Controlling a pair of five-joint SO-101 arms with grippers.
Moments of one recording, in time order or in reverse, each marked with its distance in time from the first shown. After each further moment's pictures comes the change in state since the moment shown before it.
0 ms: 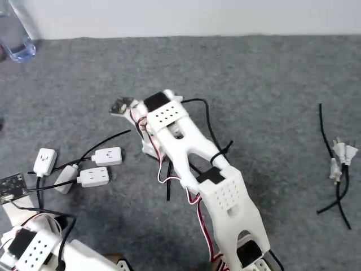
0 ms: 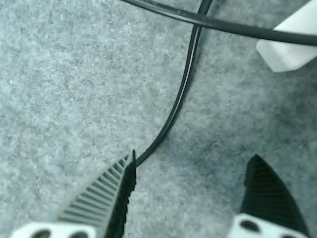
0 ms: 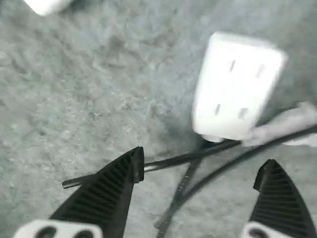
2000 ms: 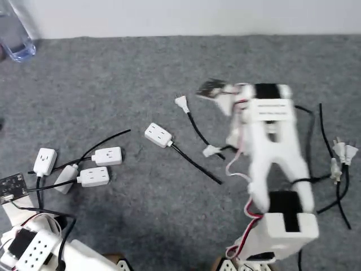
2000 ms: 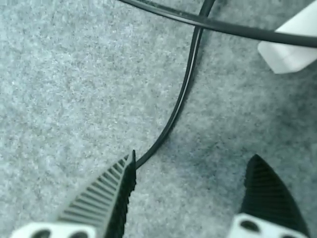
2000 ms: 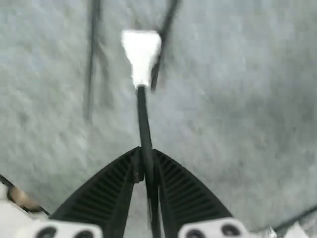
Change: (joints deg) left arm 0.0 0.0 0.2 -0.6 -0.1; right arm 36.1 -38.1 35.0 -1.6 26.3
